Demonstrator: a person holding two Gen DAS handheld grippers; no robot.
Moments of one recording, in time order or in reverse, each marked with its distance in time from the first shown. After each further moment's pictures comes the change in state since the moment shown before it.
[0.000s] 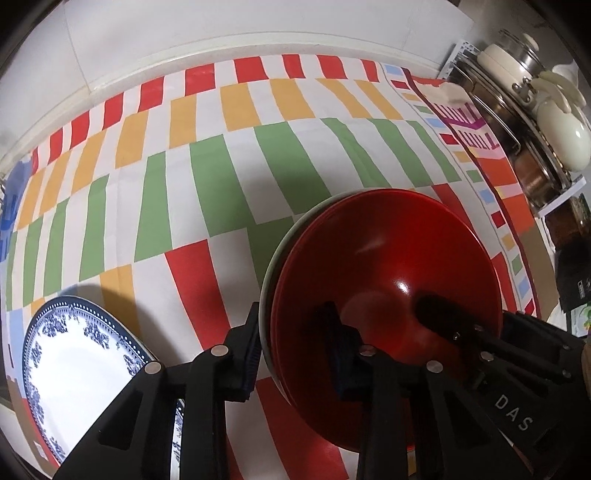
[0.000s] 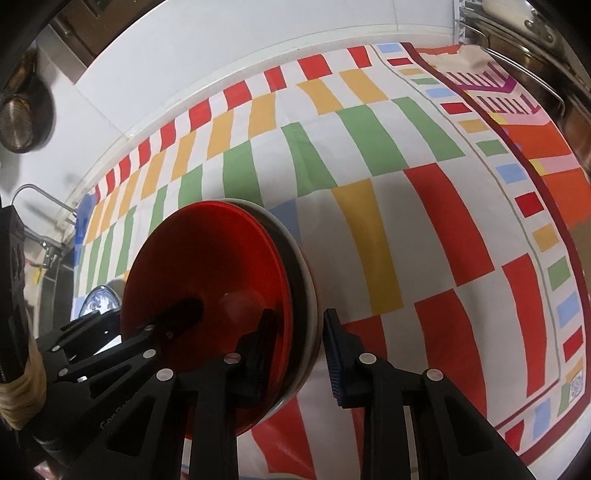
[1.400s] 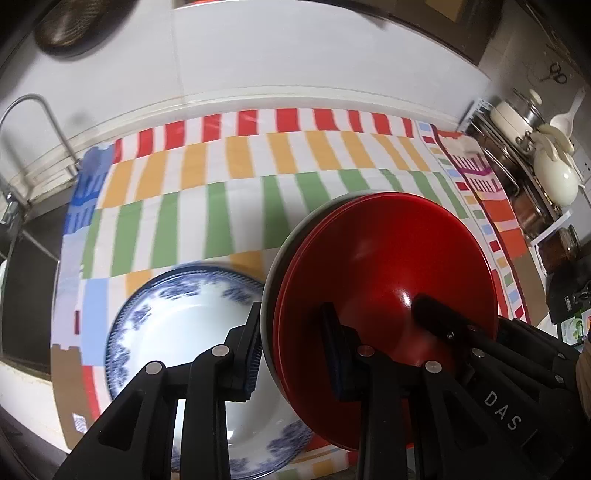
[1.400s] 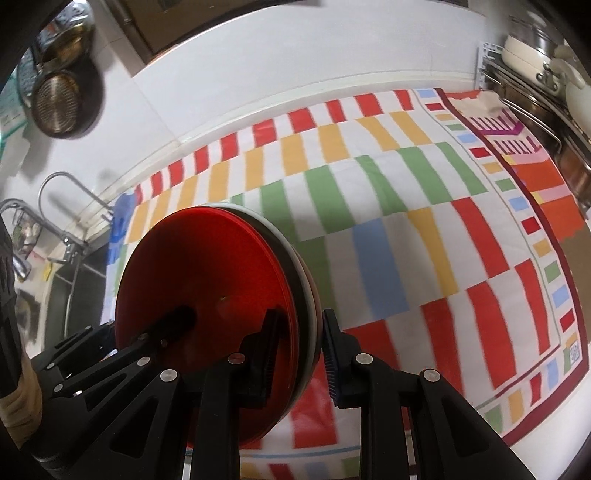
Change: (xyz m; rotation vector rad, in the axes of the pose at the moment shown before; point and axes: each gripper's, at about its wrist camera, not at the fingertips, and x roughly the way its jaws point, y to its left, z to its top) left arm -0.105 0.093 -0.049 -0.089 -0.134 0.050; right arm -0.049 0.099 -0.030 -0.051 -0.096 0.002
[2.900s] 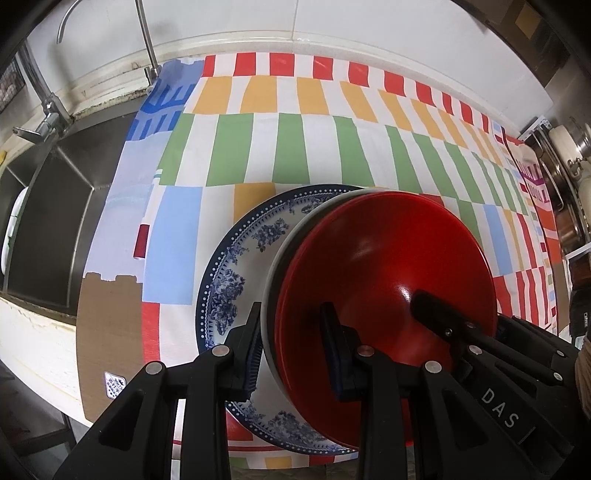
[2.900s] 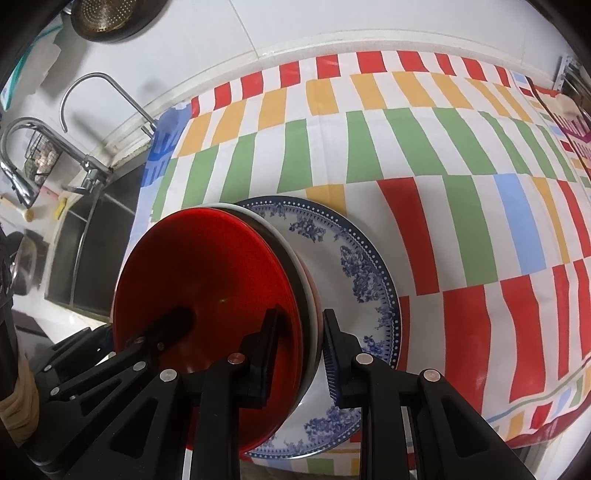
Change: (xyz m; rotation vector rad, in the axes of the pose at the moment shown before) left arm 0.018 0.121 -0.052 -0.161 0.127 0.068; right arm 0.073 0.116 -0.059 -0.129 0.174 0.061
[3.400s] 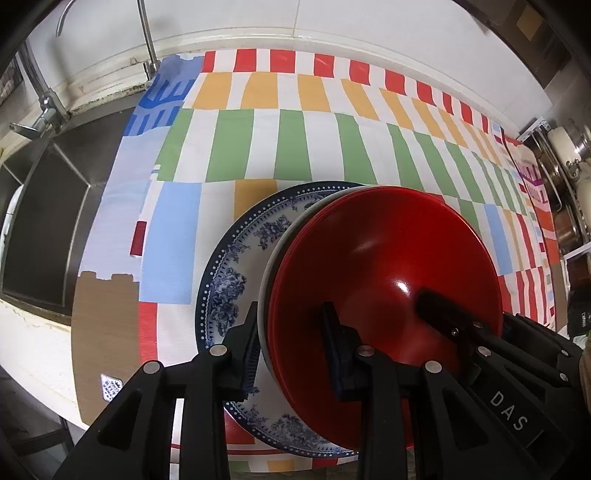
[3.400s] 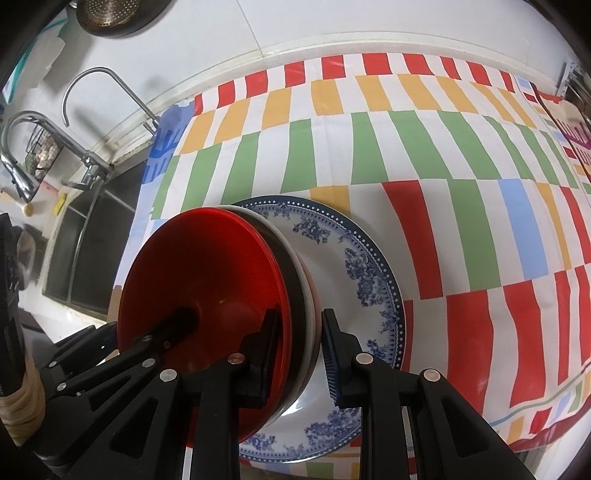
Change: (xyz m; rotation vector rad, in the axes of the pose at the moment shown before) left arm 0.004 0.005 0.000 -0.010 0.004 -0.026; right arm 0.003 0.005 0.001 -0.020 -0.009 -0.005
